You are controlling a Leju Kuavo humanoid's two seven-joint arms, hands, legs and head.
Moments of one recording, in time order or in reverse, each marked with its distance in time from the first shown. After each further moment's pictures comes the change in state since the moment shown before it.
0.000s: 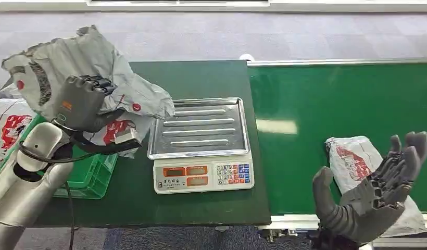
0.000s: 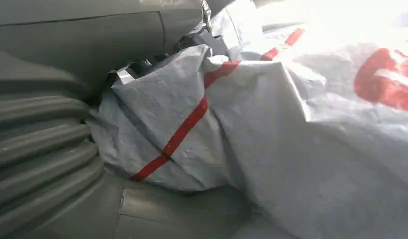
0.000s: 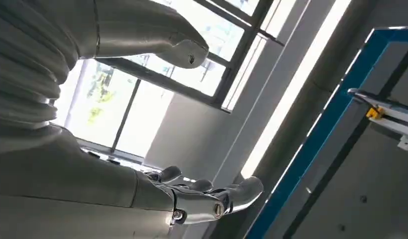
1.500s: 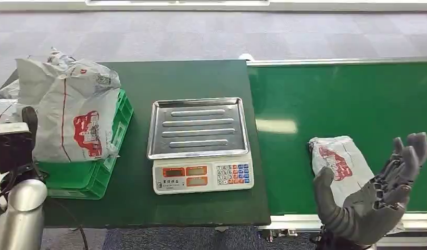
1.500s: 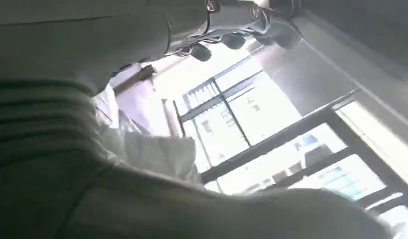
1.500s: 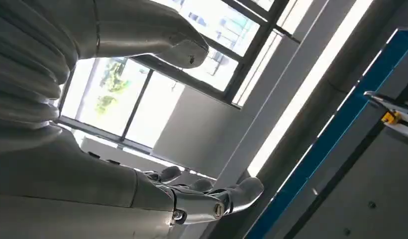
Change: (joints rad) left arm 0.314 -0.262 0.514 -0.065 0.634 0.364 -0.198; right arm 0.020 0.003 -0.016 -0.014 0.076 0.000 0.063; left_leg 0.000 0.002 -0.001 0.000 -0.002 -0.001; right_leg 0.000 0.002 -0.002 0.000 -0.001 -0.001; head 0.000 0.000
